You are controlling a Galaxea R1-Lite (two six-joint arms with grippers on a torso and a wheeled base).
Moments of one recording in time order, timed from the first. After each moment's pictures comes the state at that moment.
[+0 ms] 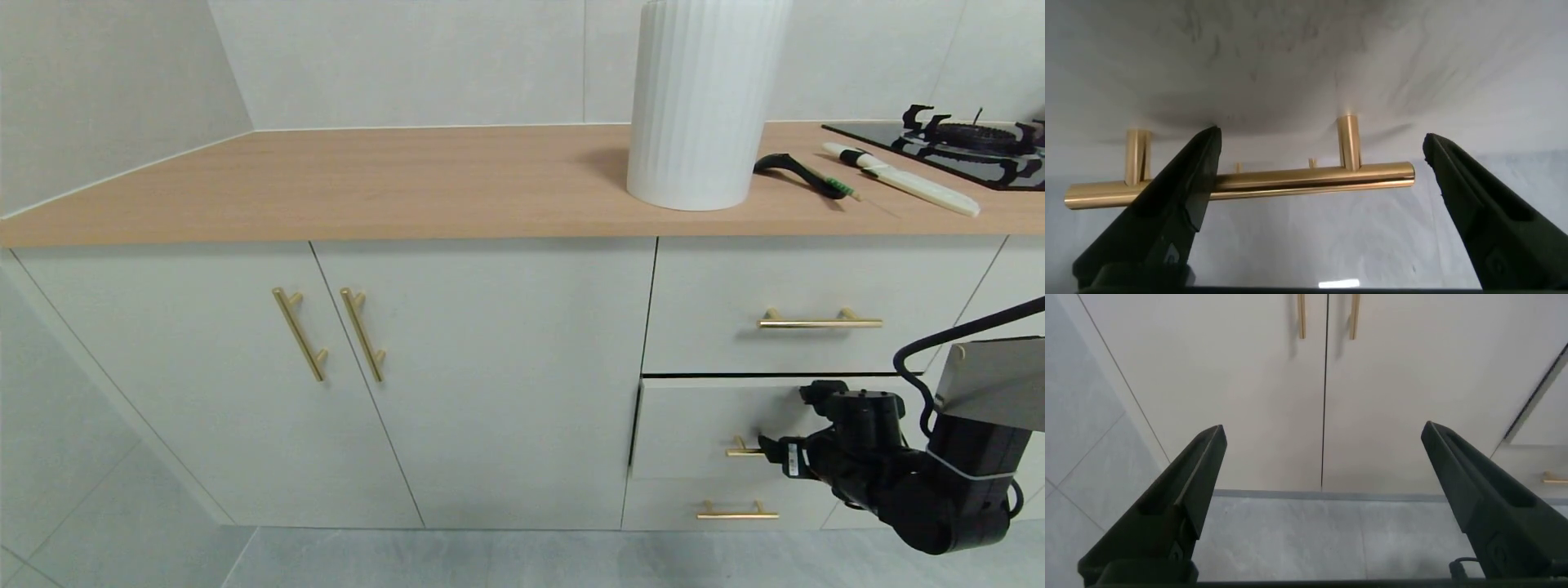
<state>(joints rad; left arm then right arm) 0.00 0.00 0.00 0.00 0.02 0.00 0.09 2.34 -0.58 -1.12 -0.20 0.07</state>
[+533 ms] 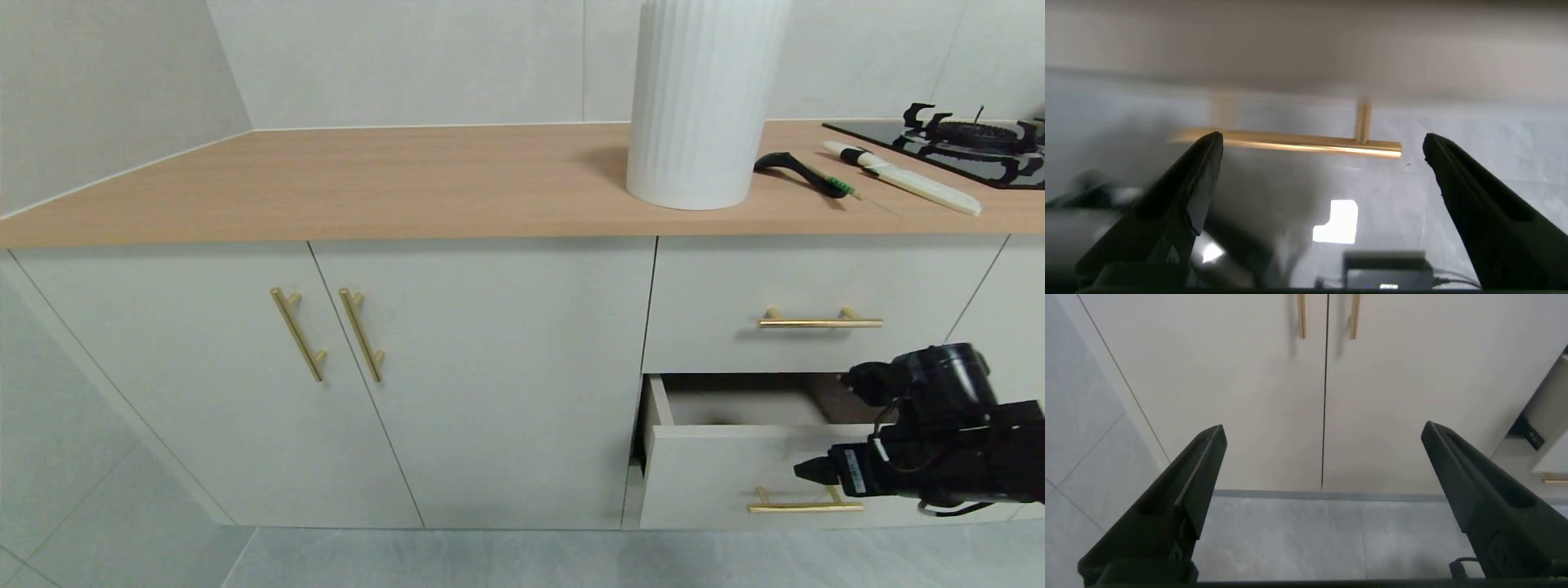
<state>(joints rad) 0.00 0.00 0.00 0.00 0.02 0.00 0.10 1.77 -0.61 -0.28 -0.01 0.03</state>
